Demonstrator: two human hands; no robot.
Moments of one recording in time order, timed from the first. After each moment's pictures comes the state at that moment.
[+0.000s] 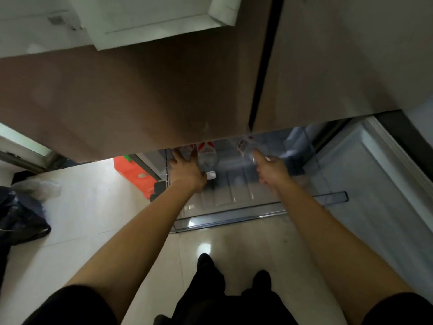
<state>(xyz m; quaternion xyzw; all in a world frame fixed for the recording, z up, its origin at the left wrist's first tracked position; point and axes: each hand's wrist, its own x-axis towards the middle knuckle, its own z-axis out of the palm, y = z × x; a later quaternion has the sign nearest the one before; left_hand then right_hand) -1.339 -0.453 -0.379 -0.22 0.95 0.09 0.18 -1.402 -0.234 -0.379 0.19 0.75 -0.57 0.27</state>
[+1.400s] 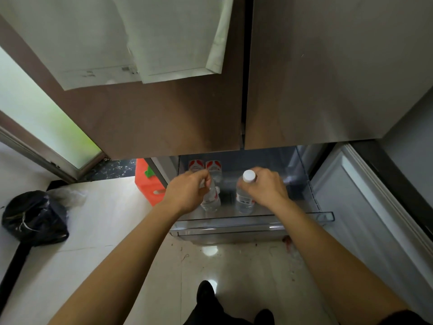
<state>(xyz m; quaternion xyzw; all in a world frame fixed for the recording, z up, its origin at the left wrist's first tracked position) -1.266 -0.429 -0.283 -0.07 0.99 0.14 0.03 -1.362 -0.224 -0.305 -0.12 0.94 -0.29 0.15</state>
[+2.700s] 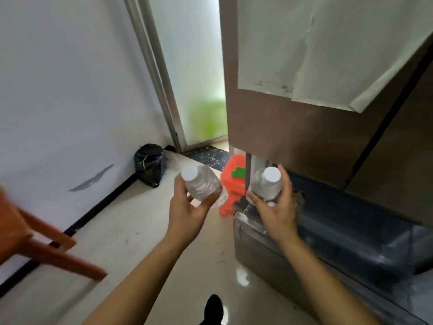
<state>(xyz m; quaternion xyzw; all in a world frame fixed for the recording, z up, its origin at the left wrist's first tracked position) -1.073 -0.397 -0.223 -0.39 0.70 0.42 -0.42 -1.256 -0.313 -0.272 -0.36 0.69 -0.61 0.14</state>
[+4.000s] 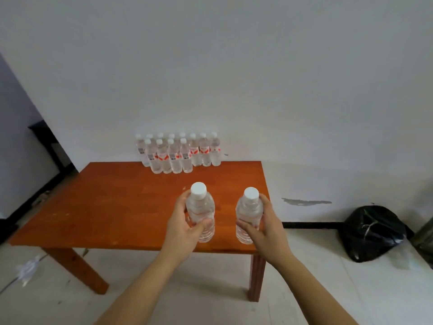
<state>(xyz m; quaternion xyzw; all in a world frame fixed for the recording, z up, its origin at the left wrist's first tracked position) -0.297 -0.626 -0.226 -0.69 0.42 0.21 -0.55 -0.478 -0.745 -0.266 -0.76 0.35 -0.36 0.41</state>
